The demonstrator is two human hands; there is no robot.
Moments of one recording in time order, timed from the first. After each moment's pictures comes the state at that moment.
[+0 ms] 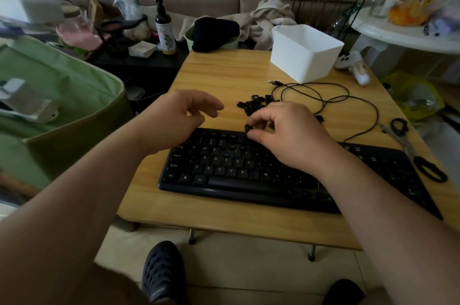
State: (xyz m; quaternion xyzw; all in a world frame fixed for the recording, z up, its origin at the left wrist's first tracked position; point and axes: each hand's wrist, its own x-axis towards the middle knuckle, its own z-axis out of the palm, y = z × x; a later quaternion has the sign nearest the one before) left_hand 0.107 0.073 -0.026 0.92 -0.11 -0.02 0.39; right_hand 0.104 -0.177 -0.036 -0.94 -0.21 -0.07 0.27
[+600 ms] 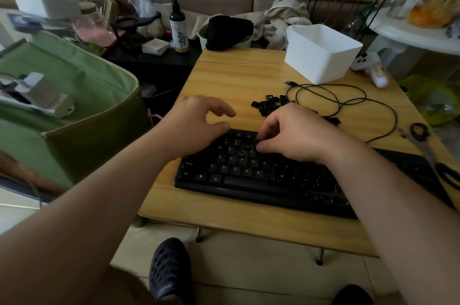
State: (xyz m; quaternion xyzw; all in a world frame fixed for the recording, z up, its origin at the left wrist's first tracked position) left_hand 0.101 0.072 -0.039 0.94 -0.08 0.01 0.32; right_hand 0.113 -0.157 -0.020 -0.95 -0.14 0.11 0.25
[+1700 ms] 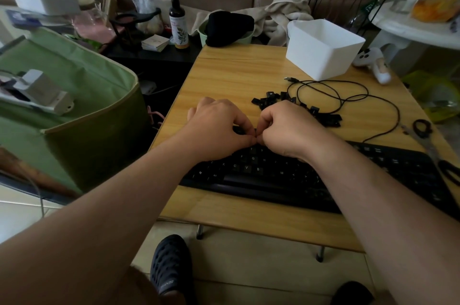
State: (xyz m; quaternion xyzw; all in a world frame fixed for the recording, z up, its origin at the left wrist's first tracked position) left_hand 0.098 0.033 -0.039 0.97 -0.10 -0.01 0.21; right_hand 0.114 -0.135 -0.027 -0.96 -0.05 0.11 0.26
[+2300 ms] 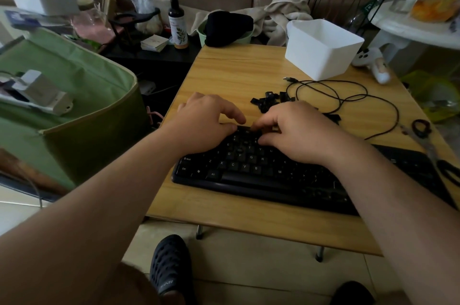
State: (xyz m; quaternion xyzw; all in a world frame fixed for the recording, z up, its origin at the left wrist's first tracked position) left_hand 0.107 0.051 -0.035 0.97 -0.09 -0.02 0.23; right_hand 0.111 -0.162 -0.022 -0.95 -0.23 0.08 0.19
